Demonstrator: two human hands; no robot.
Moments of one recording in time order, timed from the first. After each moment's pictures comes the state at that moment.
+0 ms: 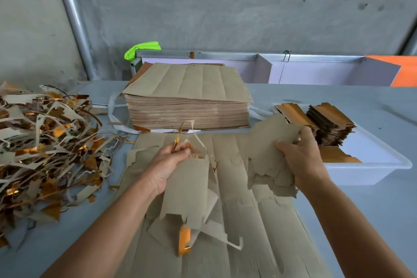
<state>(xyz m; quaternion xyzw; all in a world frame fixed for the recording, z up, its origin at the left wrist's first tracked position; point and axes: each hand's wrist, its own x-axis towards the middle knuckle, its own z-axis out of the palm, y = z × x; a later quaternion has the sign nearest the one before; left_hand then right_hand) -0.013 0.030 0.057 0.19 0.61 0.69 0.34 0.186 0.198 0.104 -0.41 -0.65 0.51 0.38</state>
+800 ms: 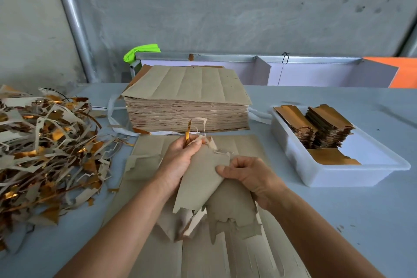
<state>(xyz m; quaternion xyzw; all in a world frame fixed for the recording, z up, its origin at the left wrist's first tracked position) 0.008 0.056 0.066 0.25 0.59 0.73 0.26 0.152 0.143 0.084 -0.32 -0.64 0.68 0.14</state>
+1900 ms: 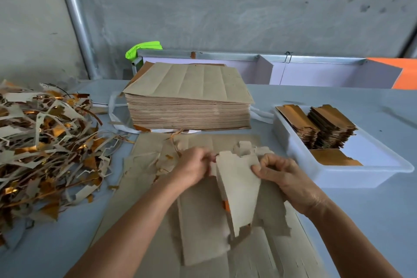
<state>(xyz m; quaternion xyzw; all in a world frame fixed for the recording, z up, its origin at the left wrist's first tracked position) 0.017 0.068 0.059 0.43 0.78 0.42 0.16 0.201 0.186 0.076 -0.22 -0.71 0.64 0.18</state>
